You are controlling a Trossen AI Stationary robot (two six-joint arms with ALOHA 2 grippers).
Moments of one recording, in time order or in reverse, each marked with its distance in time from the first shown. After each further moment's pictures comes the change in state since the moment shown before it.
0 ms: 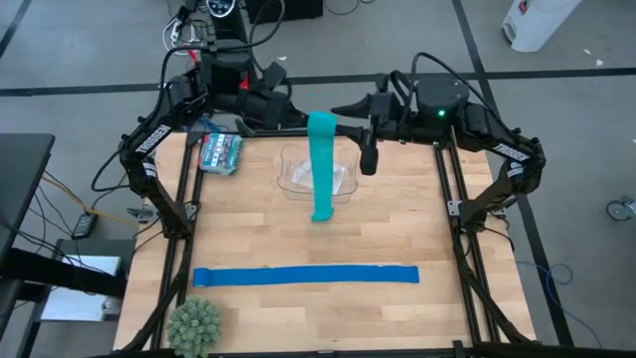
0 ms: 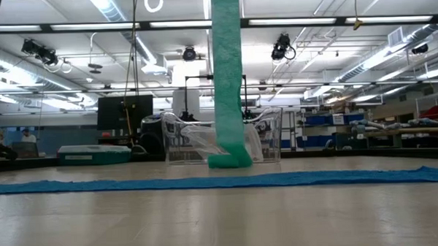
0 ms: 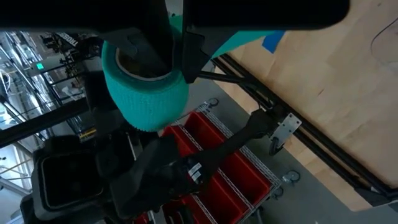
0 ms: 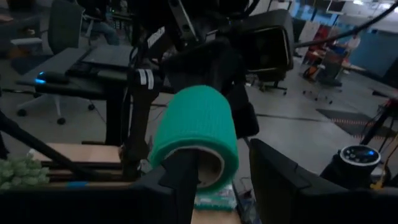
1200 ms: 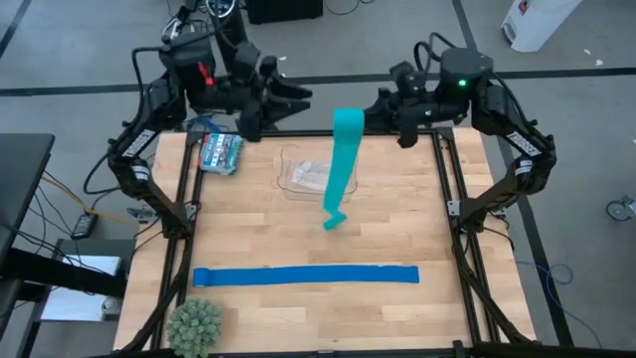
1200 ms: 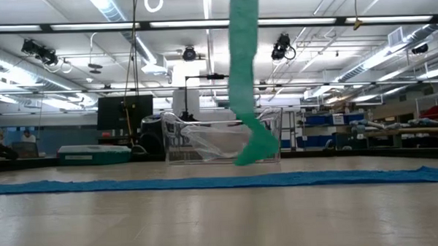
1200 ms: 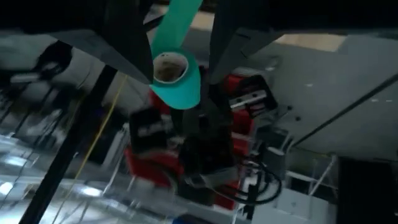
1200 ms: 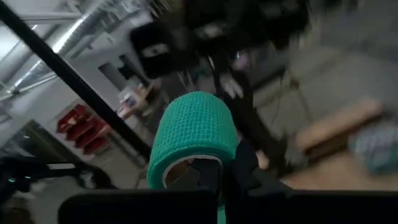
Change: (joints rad) left arm -0.041 -0.066 0.010 0.223 -0.107 0.522; right arm -0.177 -0.068 0.001 -0.018 -0.541 0.804
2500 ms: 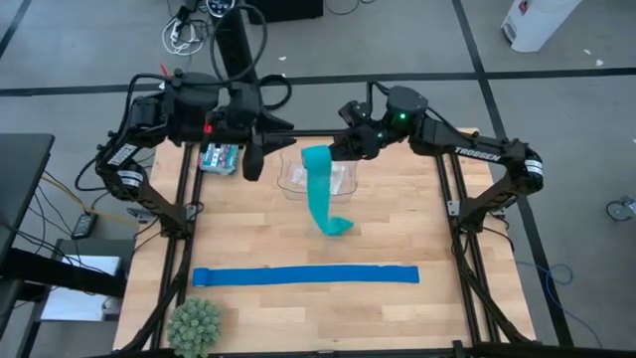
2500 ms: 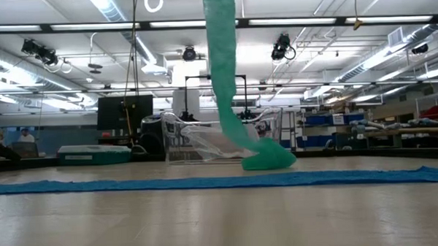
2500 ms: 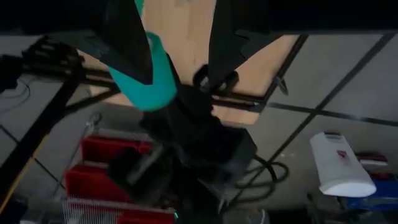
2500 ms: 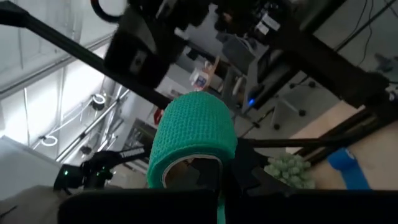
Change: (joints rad) left arm -0.214 -0.055 -0.001 -0.414 -0.453 0.204; right arm -0.046 0.006 -0.577 0.735 -0.333 0.443
